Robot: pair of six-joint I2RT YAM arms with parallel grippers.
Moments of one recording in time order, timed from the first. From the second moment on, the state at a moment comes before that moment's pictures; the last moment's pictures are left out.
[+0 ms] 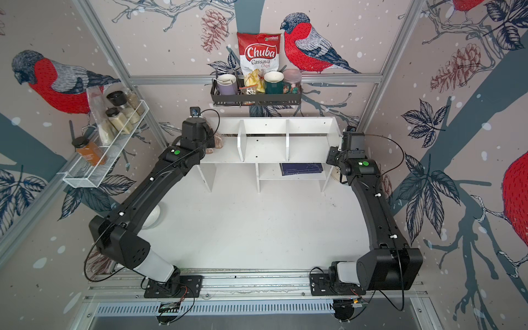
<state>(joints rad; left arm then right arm) -0.40 1.57 1.58 -0.48 -0.52 -0.14 0.06 1.36 1.40 -0.68 0.07 0.21</state>
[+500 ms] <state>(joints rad) -0.49 1.61 1.51 -0.42 -0.40 -0.23 0.06 1.36 1.40 -0.68 0.07 0.21</state>
